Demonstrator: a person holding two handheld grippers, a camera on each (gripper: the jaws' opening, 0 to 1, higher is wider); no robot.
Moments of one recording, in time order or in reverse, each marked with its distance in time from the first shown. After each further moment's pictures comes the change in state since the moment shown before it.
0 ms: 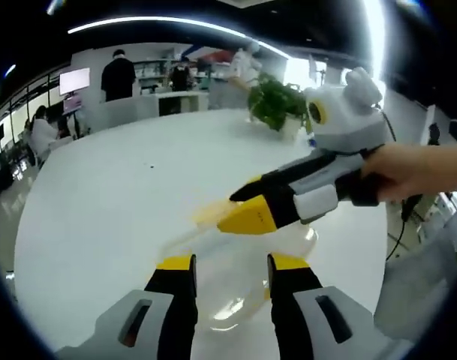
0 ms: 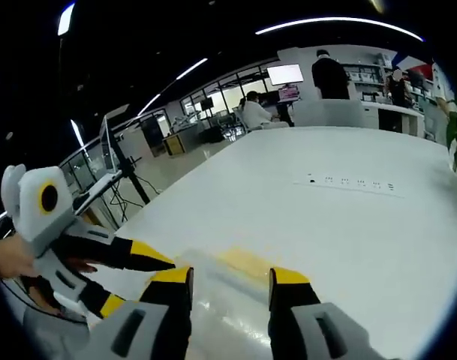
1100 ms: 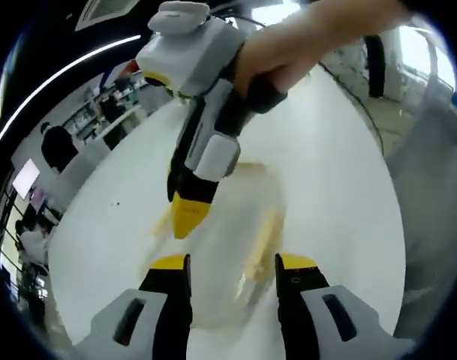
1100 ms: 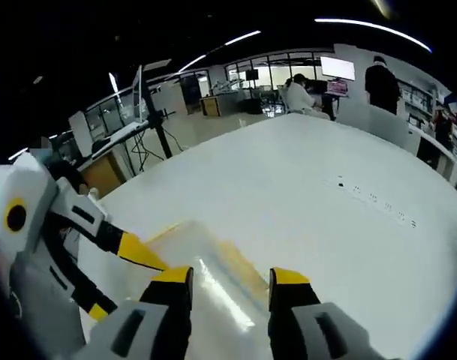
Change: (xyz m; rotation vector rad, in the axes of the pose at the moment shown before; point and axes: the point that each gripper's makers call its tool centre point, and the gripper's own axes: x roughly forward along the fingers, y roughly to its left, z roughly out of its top) left arm 0.011 -0.024 -0.029 0.658 0.153 -0.038; right arm 0.012 -0.004 -0.014 -0.308 0.242 0.205
